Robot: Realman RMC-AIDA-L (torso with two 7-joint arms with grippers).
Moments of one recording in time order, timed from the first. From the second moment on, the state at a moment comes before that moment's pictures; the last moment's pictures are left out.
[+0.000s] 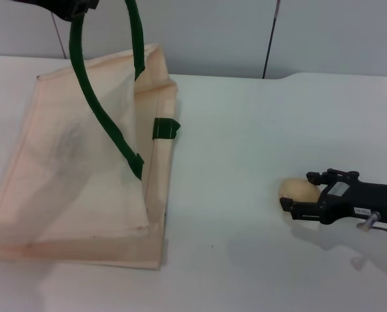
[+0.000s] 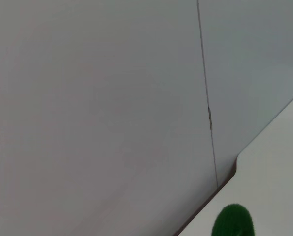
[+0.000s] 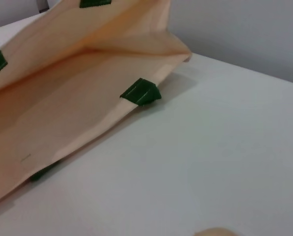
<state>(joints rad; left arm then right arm) -0.66 -2.03 0.83 1.62 -0.71 -1.53 0.94 0.25 2.02 1.60 1.06 -1.81 0.91 -1.32</state>
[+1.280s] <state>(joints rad) -0.66 -2.03 0.83 1.68 -0.74 -1.56 0.93 0.29 2.02 1.60 1.04 -1.84 0.91 -1.36</state>
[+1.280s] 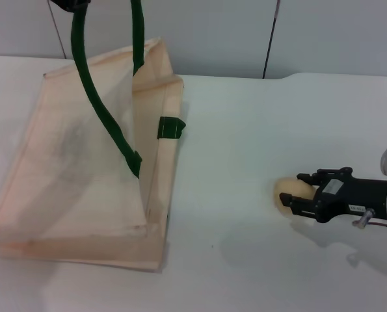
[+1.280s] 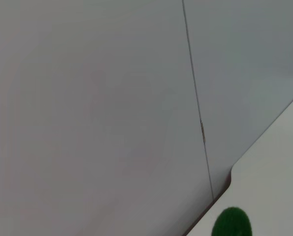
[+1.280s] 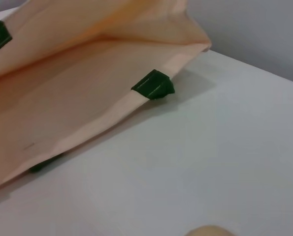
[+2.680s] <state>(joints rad) -0.67 -2.03 0.83 1.74 -0.81 -1.58 0.93 0.37 2.02 1.63 1.17 -1.71 0.92 -1.43</state>
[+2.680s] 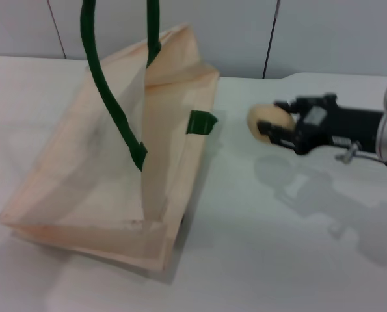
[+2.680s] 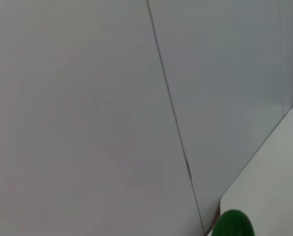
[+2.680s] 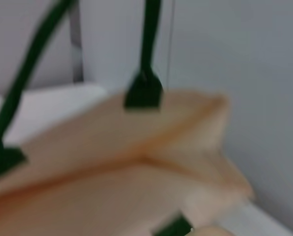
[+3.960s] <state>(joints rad) -0.69 -2.03 0.87 1.75 -0.86 -1.58 0.91 0.78 2.03 1.49 0.60 -1.18 0.99 -1.97</state>
